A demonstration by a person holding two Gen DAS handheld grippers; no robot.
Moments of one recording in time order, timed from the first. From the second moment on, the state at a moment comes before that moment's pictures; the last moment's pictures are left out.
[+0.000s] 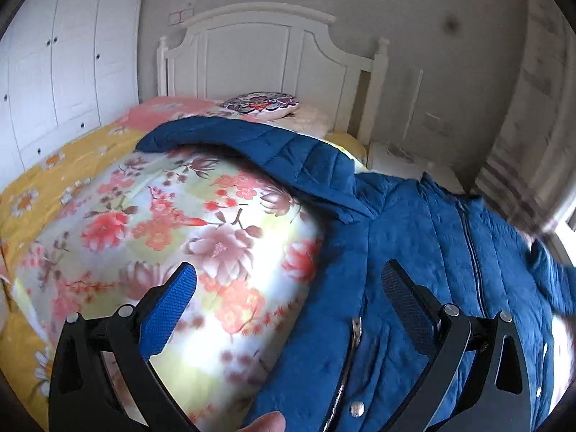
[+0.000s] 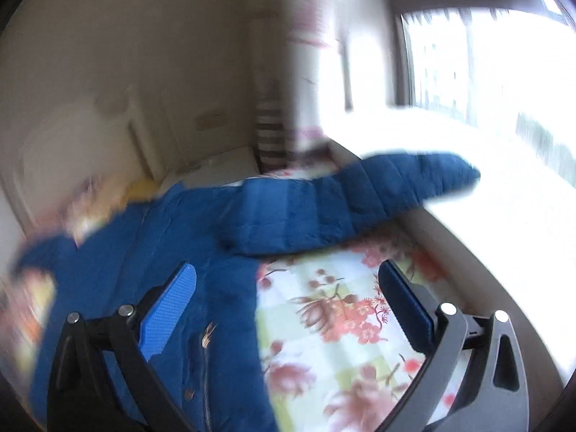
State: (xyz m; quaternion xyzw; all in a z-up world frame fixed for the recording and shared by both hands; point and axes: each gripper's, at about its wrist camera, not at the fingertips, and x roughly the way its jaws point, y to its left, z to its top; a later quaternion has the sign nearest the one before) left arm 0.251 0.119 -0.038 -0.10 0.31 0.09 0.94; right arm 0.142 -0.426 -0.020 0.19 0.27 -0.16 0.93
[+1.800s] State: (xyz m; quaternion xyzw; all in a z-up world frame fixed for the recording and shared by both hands) left arm 0.394 -0.041 -0.139 -0.01 0.44 -0.07 0.89; right arm 0.417 -0.188 -0.113 -0.03 0.41 0.14 0.90
